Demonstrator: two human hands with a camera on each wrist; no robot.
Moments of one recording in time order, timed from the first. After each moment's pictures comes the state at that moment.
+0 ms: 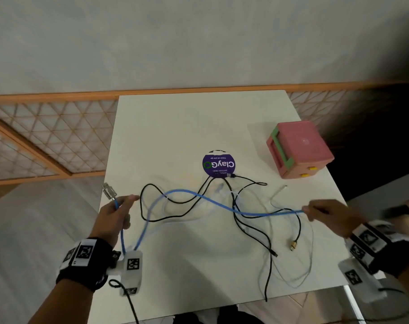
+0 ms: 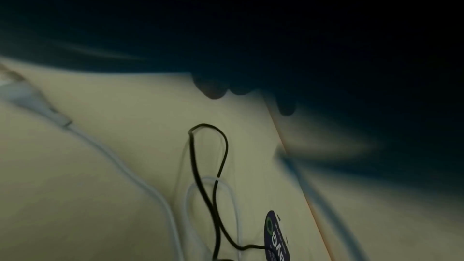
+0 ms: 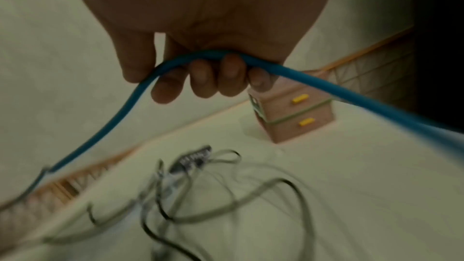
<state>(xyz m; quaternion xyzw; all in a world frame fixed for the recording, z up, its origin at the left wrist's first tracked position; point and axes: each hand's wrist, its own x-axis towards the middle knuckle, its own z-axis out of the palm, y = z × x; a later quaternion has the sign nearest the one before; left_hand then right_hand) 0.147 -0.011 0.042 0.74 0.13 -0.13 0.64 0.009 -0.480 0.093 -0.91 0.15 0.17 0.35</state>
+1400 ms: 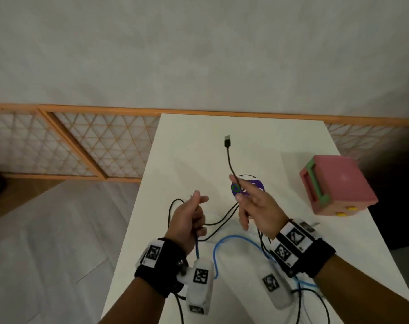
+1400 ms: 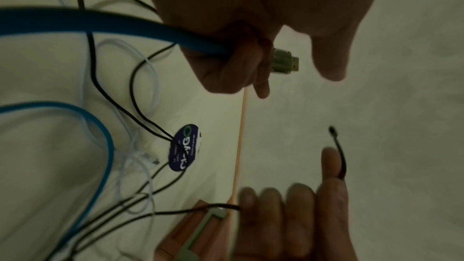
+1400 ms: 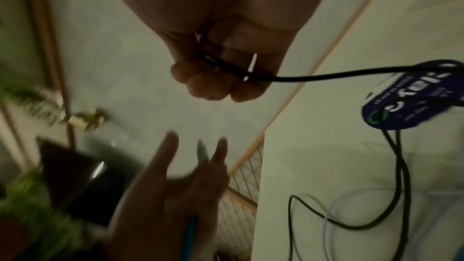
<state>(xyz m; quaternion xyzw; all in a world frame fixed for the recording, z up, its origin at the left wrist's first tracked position) 0.136 -0.109 0.103 0.52 0.18 -0.23 0.80 0.121 -0.290 0.136 -0.76 -0.03 0.09 0.64</state>
